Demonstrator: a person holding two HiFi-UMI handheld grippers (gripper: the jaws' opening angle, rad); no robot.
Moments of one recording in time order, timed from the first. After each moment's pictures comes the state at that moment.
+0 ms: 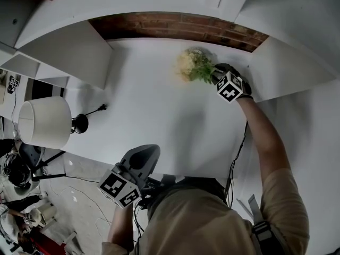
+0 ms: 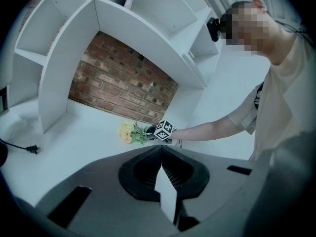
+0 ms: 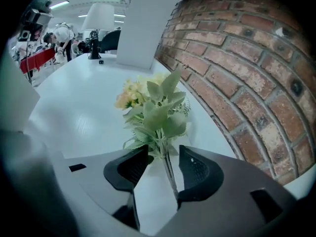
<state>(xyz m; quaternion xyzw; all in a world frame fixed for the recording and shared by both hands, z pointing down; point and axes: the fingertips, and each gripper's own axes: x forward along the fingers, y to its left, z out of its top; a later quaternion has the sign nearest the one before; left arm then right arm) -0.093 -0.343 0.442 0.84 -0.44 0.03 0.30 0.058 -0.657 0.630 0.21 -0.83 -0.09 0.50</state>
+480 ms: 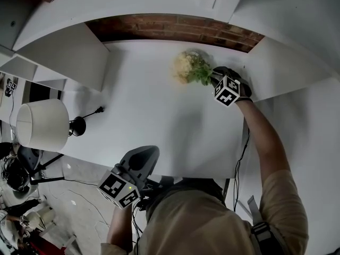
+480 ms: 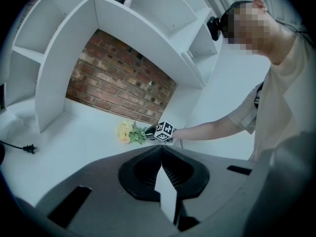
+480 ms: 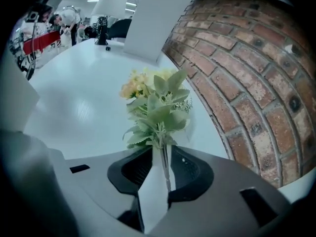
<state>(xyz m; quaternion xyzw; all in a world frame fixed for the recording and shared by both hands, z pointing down) -0.089 -0.343 0.444 0.85 -0.43 0.03 0.30 0.073 -0.653 0.628 0.21 -0.80 -0.15 0.54</state>
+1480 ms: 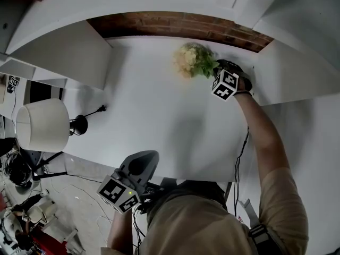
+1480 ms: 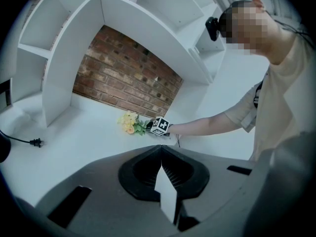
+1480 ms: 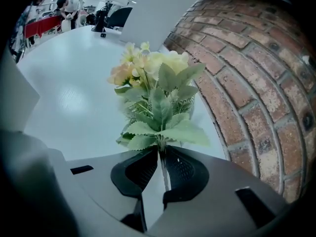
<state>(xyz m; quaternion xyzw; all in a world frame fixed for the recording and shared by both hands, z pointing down) -0.099 -0.339 0.458 0.83 -0.45 0.05 0.32 0.048 -0.692 0.649 0.22 -0.78 -0.20 0.55</state>
